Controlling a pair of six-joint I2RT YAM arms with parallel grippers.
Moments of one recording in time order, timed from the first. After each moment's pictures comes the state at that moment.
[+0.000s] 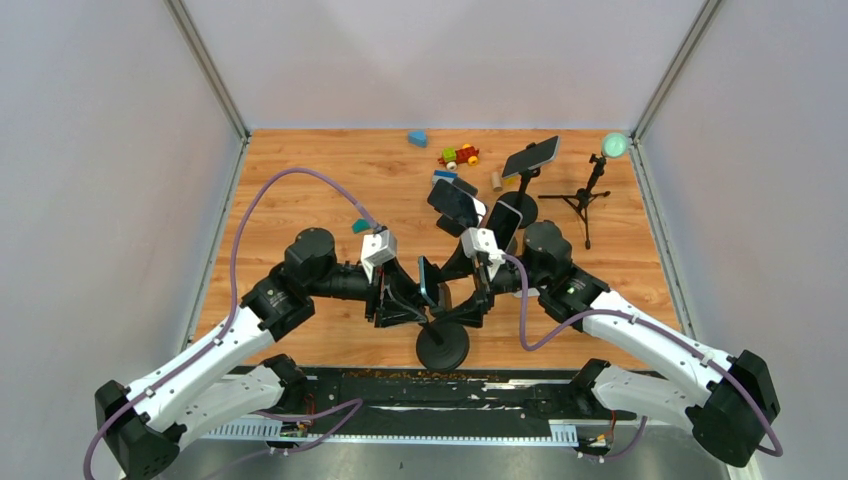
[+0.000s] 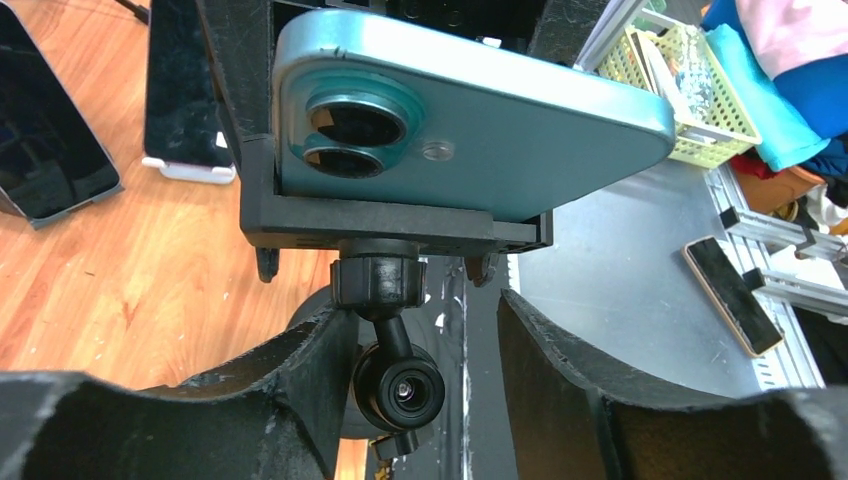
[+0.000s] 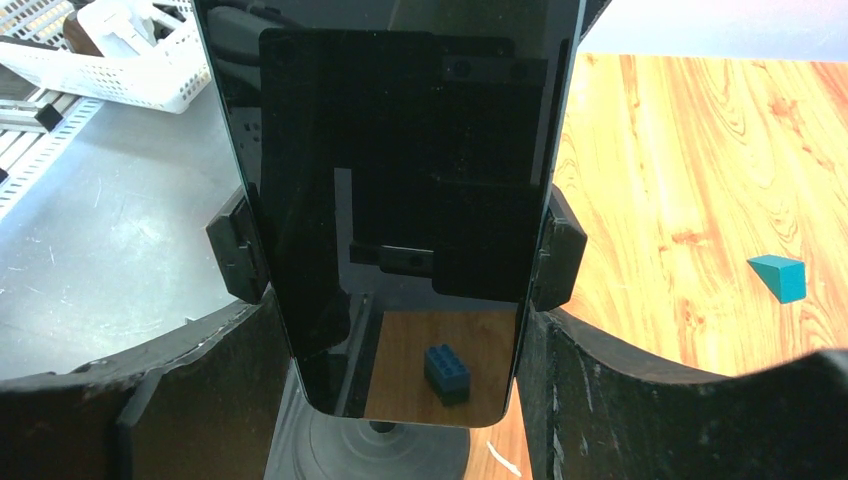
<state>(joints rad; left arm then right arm) -0.75 0.83 0.73 -0.09 0.84 -0.18 0.77 1.03 0.72 0.20 -0.96 -0.05</state>
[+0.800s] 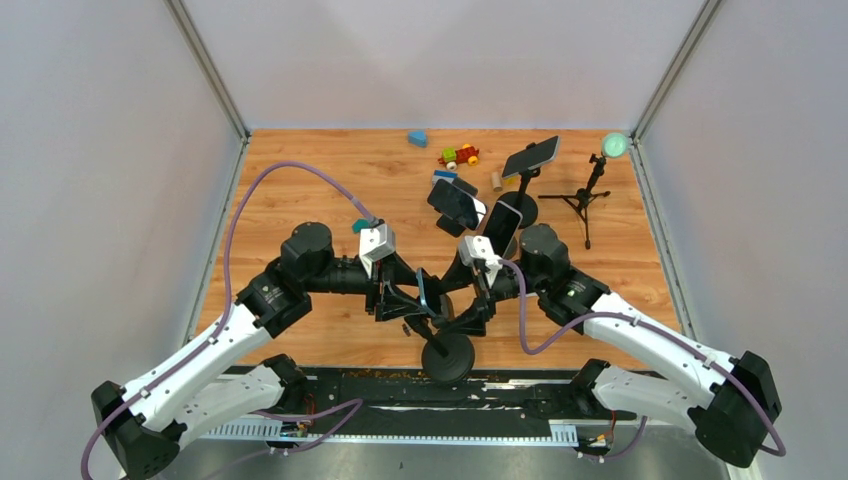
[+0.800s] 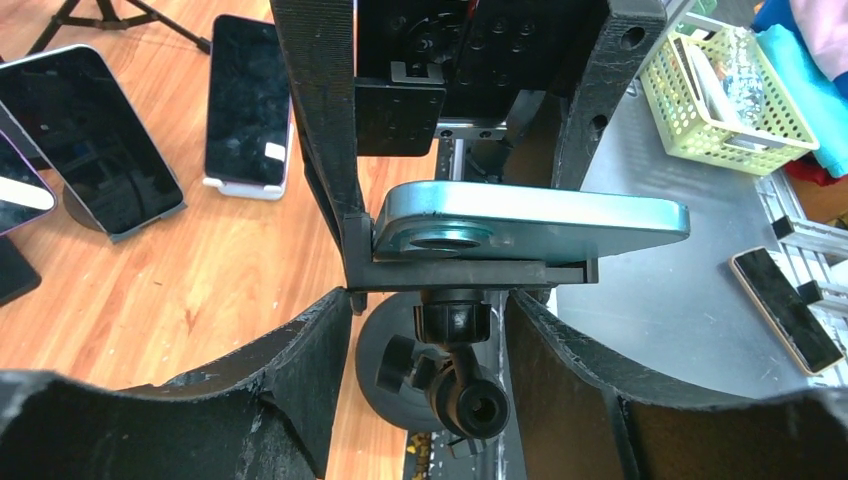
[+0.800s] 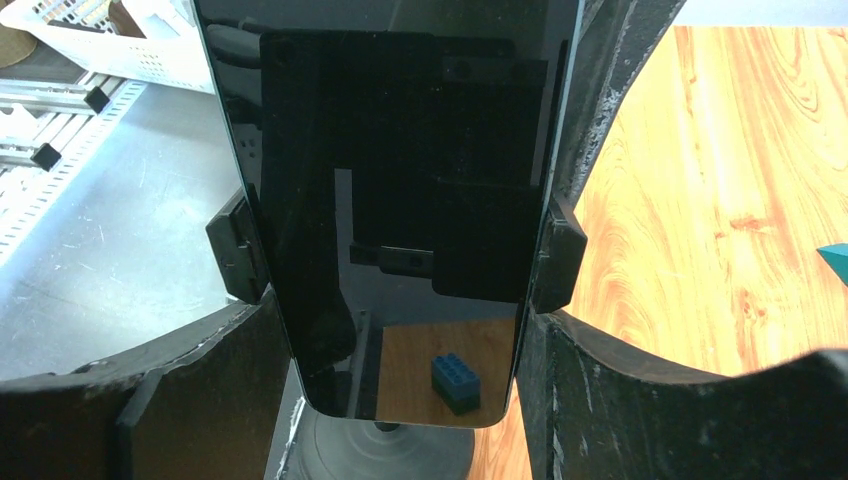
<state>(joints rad) -0.76 0.84 0.80 -0.16 0.78 -0.11 0.80 1.02 0.72 0.12 -1.00 -0.08</state>
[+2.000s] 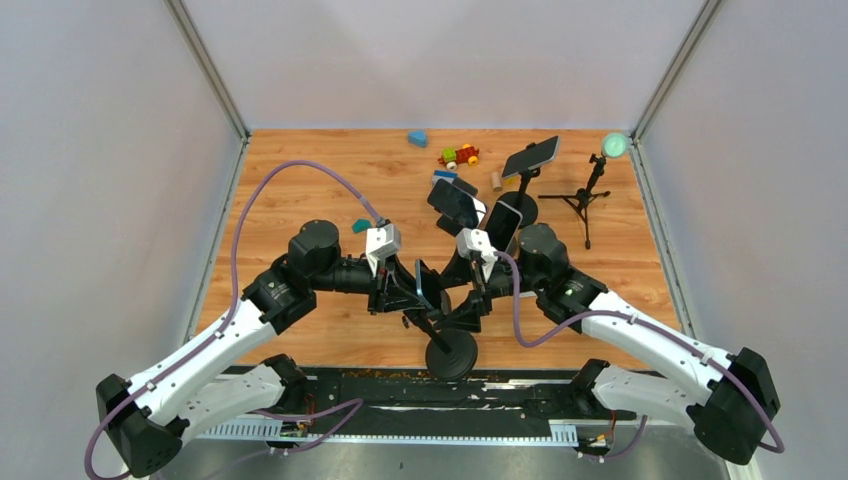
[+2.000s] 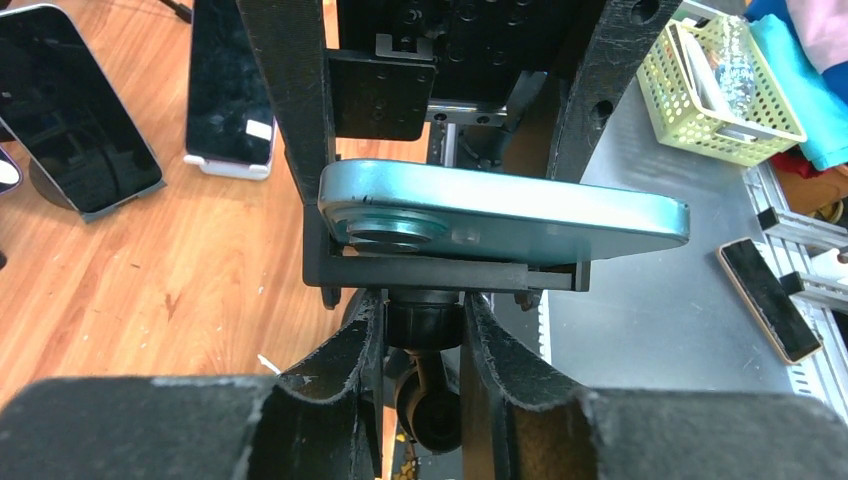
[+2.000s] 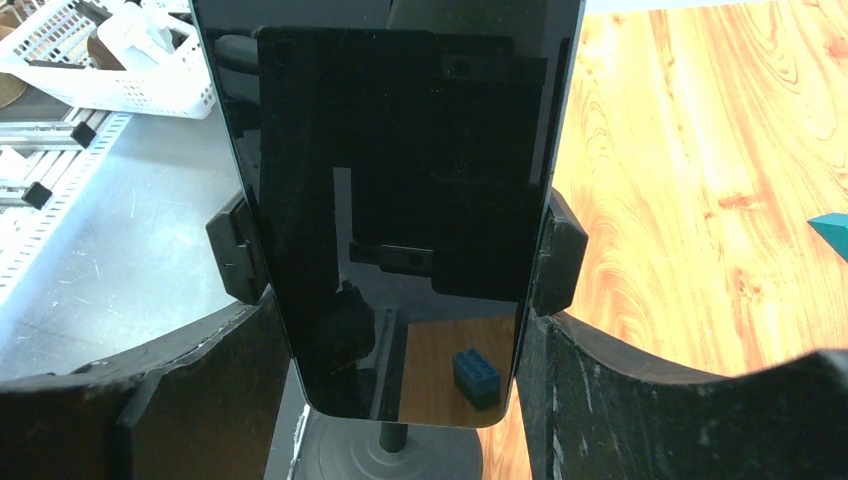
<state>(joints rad) -0.76 0.88 0.80 -0.17 0.81 -0.12 0.80 1.03 0.72 0.15 -0.93 0.01</state>
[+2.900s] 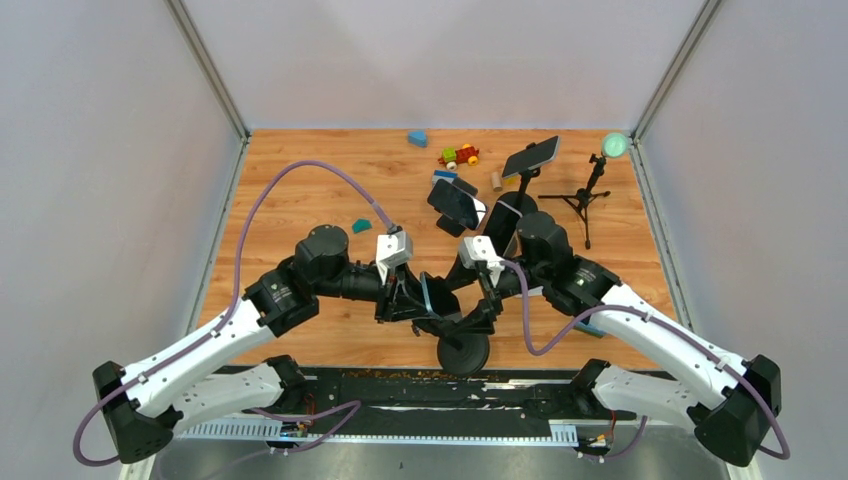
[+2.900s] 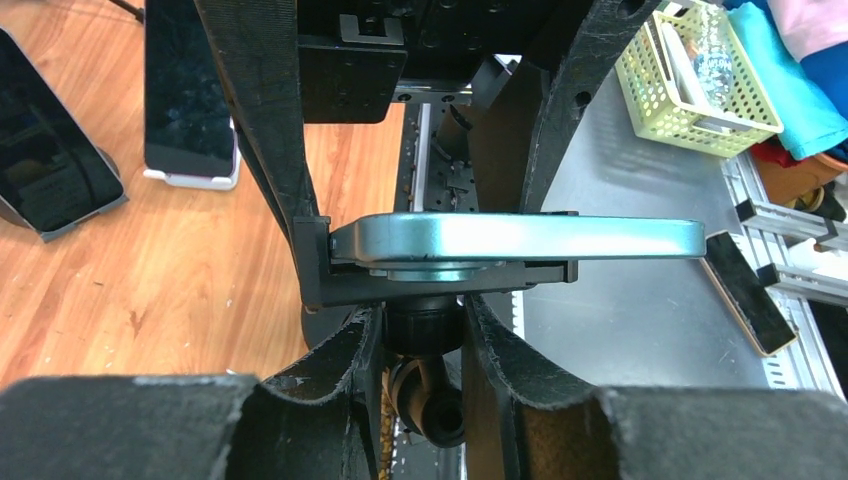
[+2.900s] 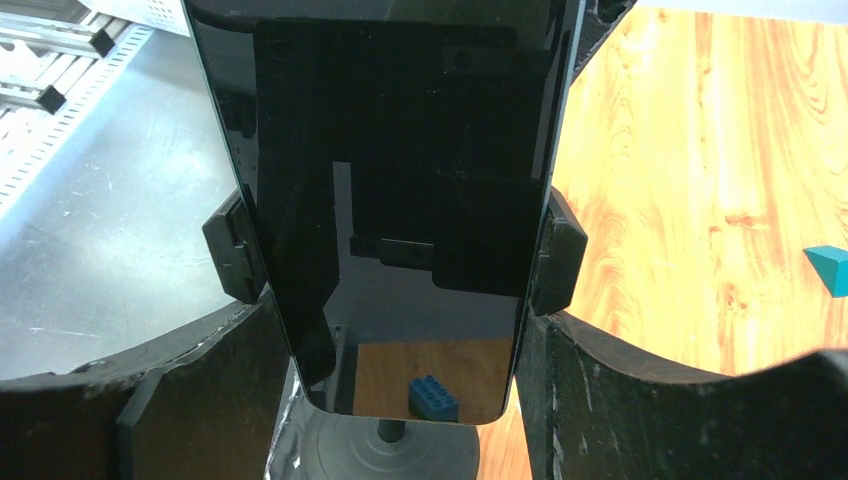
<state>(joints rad) -0.89 0.89 0.85 -0.20 0.72 -0.14 0.79 1.03 0.86 -0.19 -1.01 -0.28</state>
